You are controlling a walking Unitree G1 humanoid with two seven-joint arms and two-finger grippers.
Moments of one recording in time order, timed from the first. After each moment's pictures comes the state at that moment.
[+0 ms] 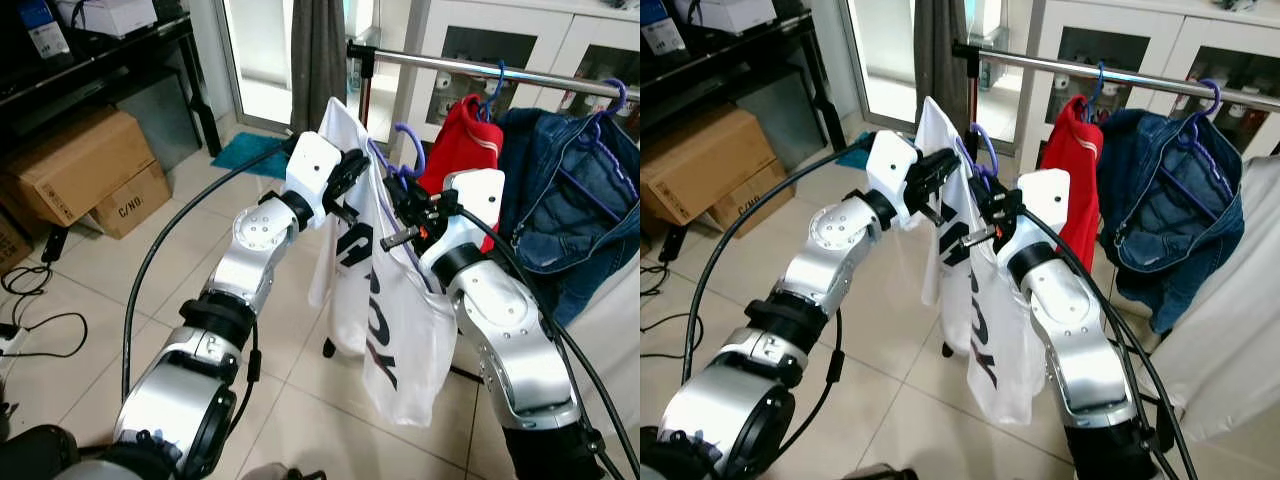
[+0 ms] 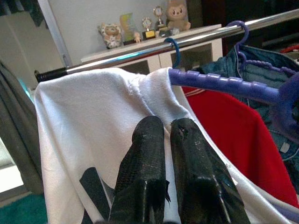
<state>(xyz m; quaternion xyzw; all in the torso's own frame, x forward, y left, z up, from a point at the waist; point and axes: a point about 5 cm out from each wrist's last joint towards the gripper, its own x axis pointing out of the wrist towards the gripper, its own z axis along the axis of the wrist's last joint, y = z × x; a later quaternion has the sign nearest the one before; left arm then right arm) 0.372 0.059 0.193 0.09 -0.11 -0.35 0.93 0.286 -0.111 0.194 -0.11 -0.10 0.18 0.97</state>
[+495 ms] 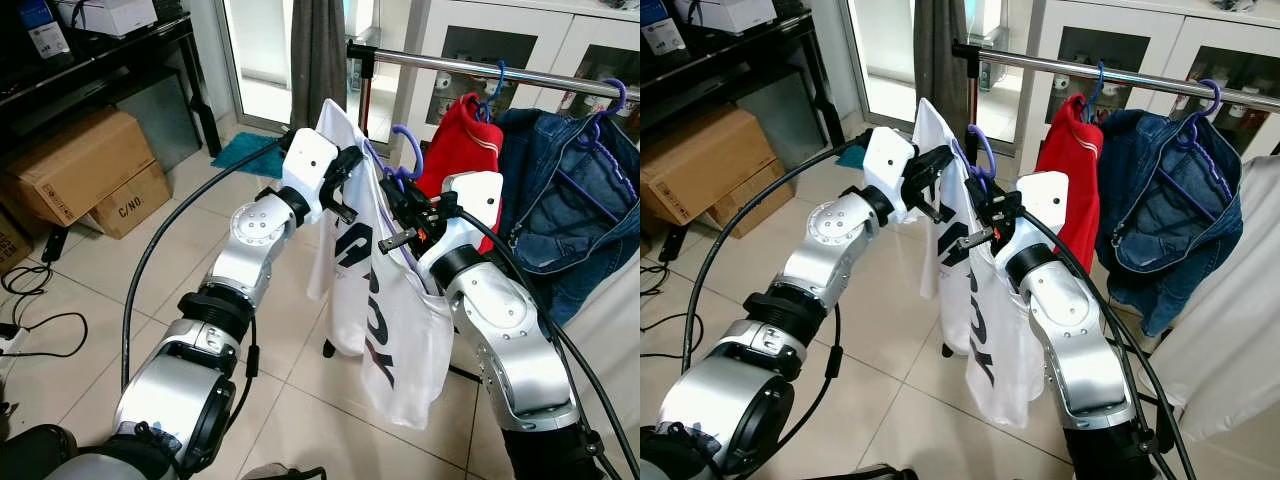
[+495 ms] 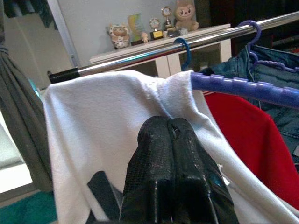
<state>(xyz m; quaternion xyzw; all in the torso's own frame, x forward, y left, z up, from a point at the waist) 0.376 0.066 0.195 0.09 -0.11 -0.33 0.93 0.285 -0.109 0.193 -0.10 -0.10 0.20 0.97</state>
